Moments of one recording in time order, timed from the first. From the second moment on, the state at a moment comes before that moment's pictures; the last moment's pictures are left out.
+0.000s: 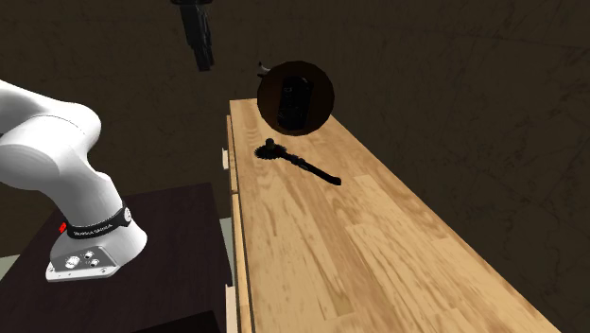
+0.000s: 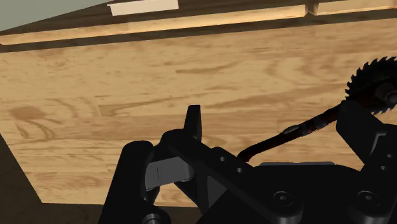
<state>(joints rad) 0.00 -0.75 0.03 -2.28 -0.06 1.57 0.10</state>
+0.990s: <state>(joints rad) -0.08 -0.50 0.30 -2.40 0.04 1.93 0.68</state>
